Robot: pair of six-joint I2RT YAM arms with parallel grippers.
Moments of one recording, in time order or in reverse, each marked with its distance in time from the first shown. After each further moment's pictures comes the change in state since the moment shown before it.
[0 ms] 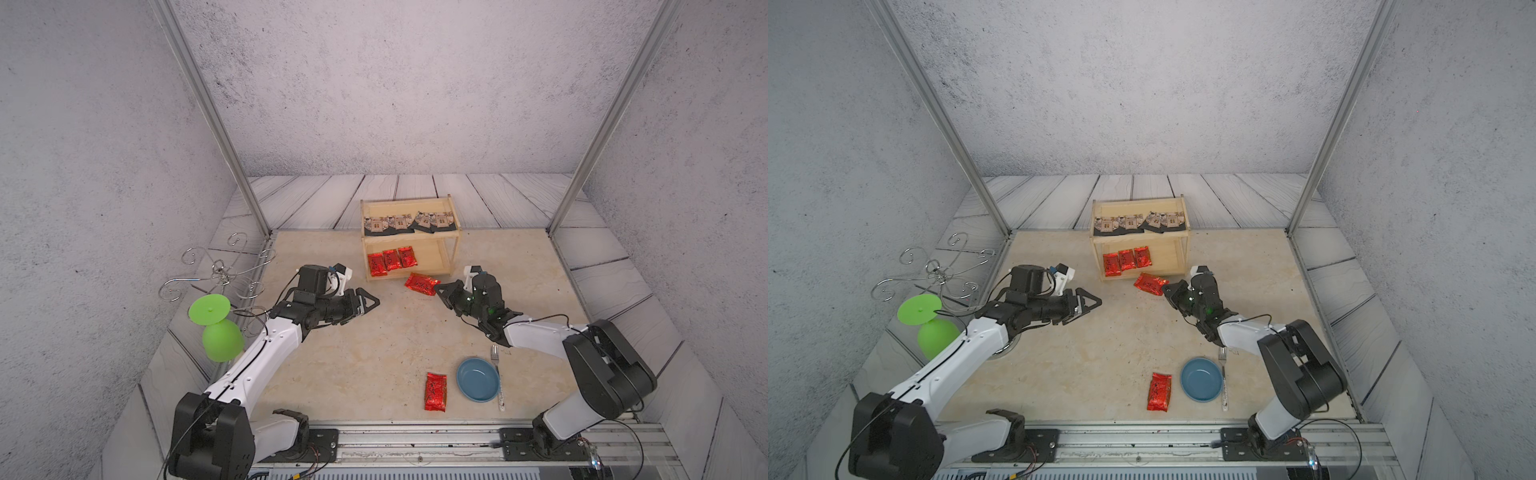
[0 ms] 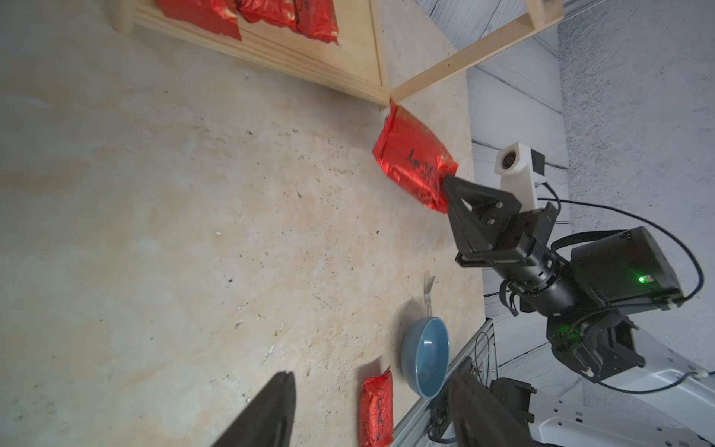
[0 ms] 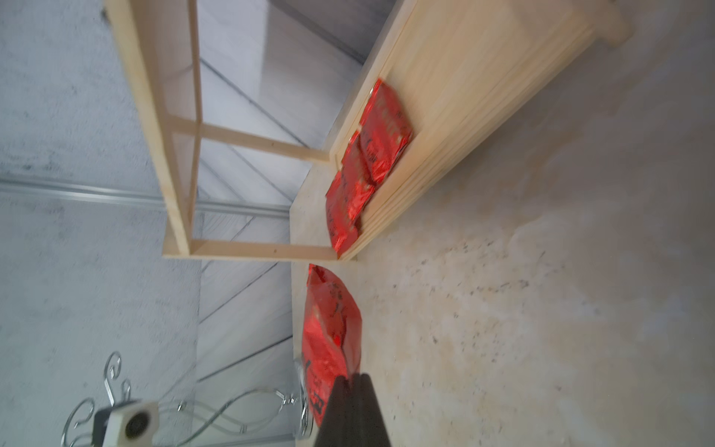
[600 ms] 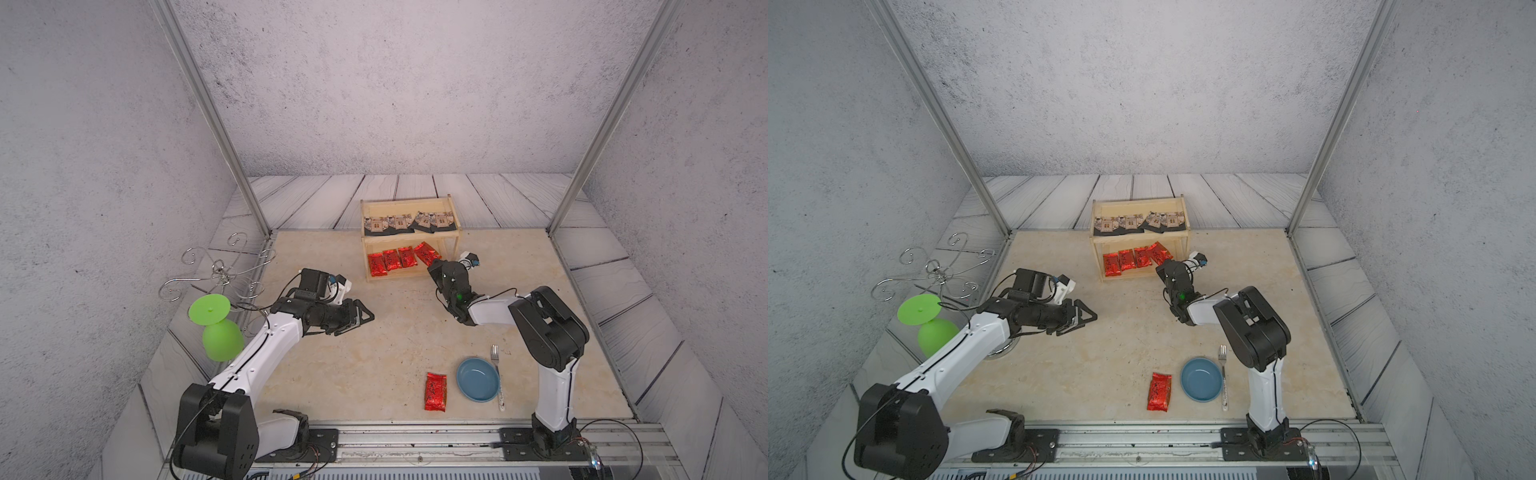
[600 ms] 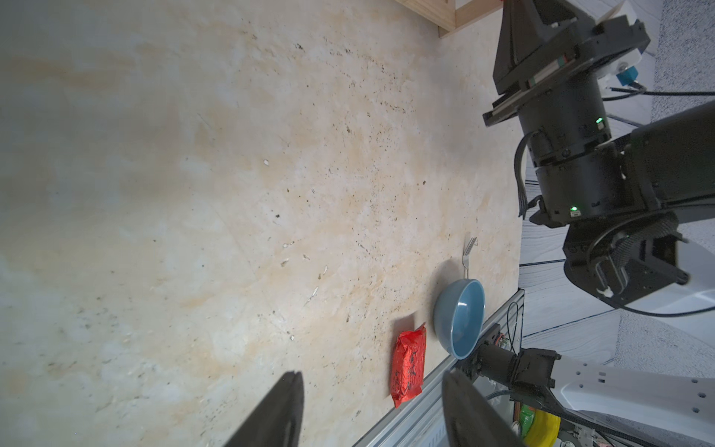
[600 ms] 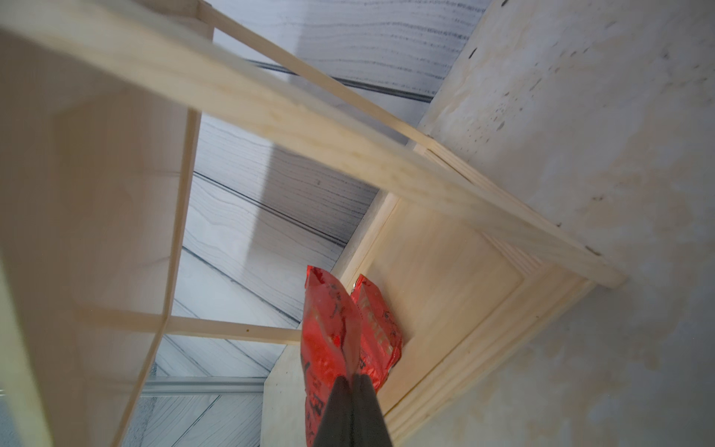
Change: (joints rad) left arm 0.025 0.037 0.021 -0.186 0.008 0.113; right arm 0.073 0.378 0.338 0.147 0.523 0.018
